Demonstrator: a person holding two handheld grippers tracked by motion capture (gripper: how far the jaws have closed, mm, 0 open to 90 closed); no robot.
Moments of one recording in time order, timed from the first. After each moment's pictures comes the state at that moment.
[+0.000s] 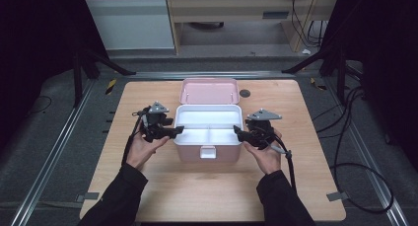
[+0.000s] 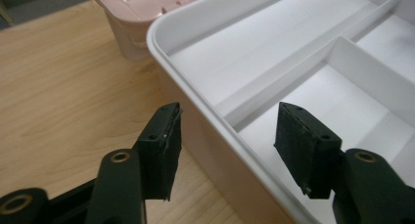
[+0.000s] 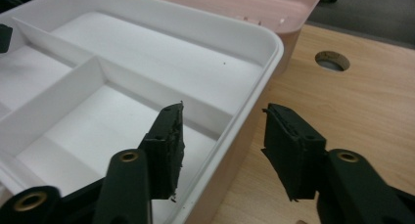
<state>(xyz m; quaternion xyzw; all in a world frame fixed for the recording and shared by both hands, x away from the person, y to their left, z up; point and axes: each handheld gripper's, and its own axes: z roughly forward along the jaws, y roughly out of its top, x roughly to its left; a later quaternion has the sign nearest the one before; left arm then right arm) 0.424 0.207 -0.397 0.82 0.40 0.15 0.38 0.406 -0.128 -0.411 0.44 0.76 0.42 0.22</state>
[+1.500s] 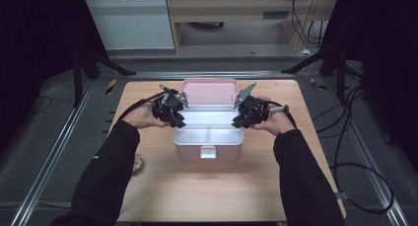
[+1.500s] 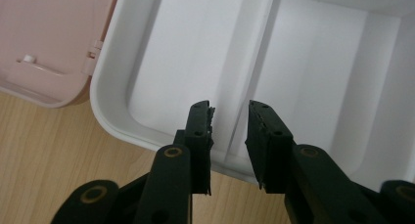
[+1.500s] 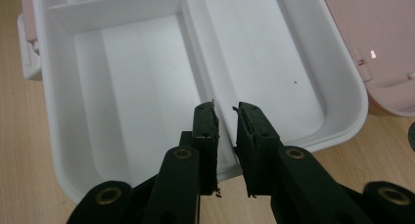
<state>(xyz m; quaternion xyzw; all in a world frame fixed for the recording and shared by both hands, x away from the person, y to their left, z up) 0.484 0.168 -0.360 0.97 0.12 0.07 0.18 0.480 -0.116 -0.371 0.12 0.95 0.27 0.07</state>
